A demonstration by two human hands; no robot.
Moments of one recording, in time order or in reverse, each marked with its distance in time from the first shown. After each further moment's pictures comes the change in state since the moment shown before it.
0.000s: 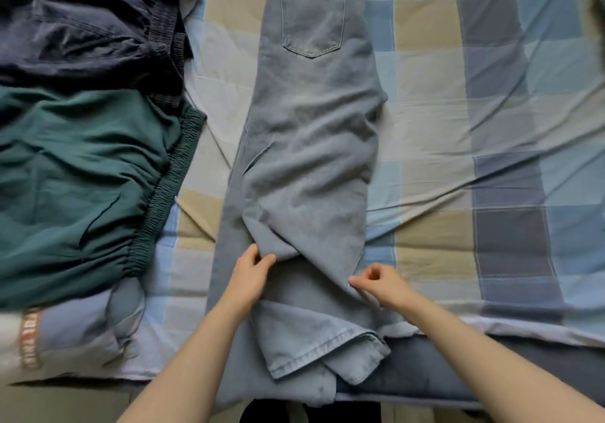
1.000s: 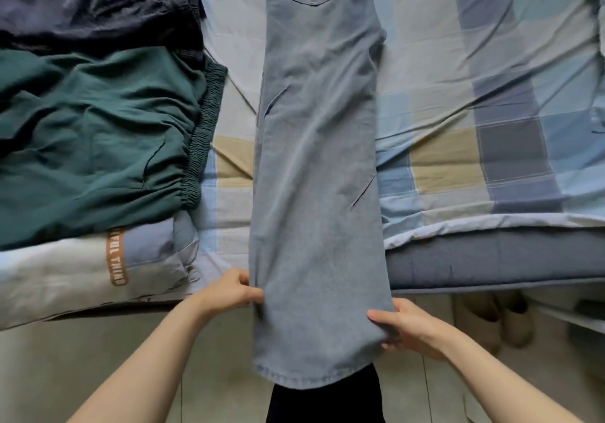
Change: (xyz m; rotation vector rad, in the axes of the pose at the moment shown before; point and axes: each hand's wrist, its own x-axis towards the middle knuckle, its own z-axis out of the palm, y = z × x) left_hand -0.113 -0.102 -0.132 0.199 -0.599 -0.226; right_hand -0.161 0.106 0.136 0.525 -0.364 0.219
